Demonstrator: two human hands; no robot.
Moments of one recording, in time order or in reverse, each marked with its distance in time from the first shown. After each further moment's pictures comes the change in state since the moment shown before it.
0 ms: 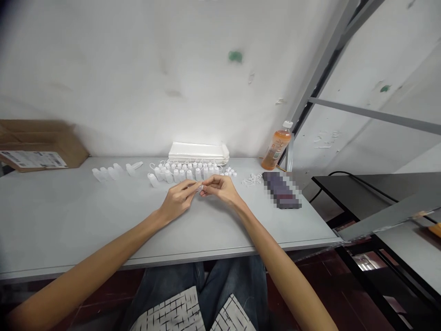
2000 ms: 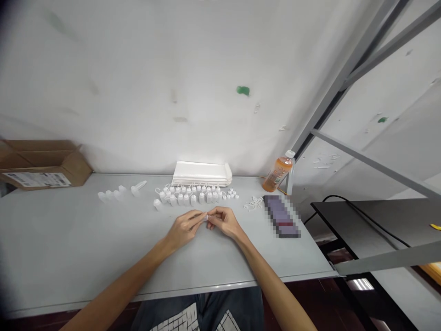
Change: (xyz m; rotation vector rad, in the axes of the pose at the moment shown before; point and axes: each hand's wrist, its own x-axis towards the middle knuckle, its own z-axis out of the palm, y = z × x) left_hand -0.011 -0.003 0.007 -0.164 -0.102 -0.153; right_hand 0.003 0.020 -0.005 -0.016 0.006 0.180
